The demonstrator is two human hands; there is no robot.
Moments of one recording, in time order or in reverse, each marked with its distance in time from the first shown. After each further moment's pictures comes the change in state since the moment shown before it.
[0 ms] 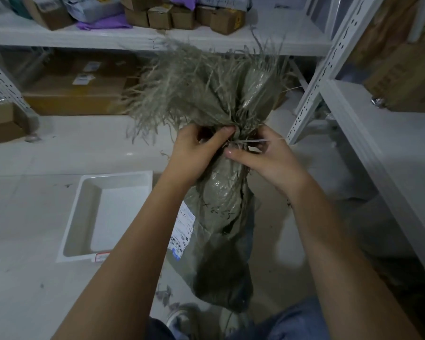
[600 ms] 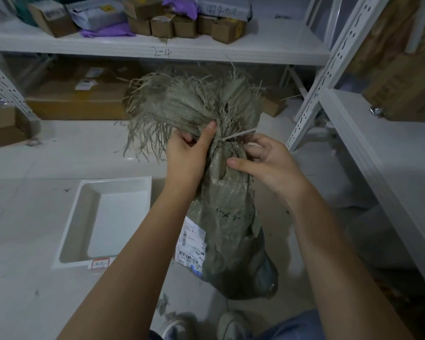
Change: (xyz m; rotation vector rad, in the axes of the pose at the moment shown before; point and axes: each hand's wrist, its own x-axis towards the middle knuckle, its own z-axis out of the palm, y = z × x) left_hand 0.001 0.000 0.010 -0.147 0.296 -0.142; right_hand 0.003 -0.001 -0.001 0.108 -0.012 0.097
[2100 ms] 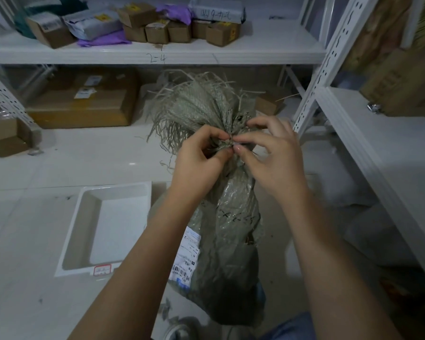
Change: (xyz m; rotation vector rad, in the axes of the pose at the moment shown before) left_hand -0.012 0.006 0.008 0.176 -0.282 0.249; right_hand 0.002 0.002 -0.012 -0.813 0.371 -0.595
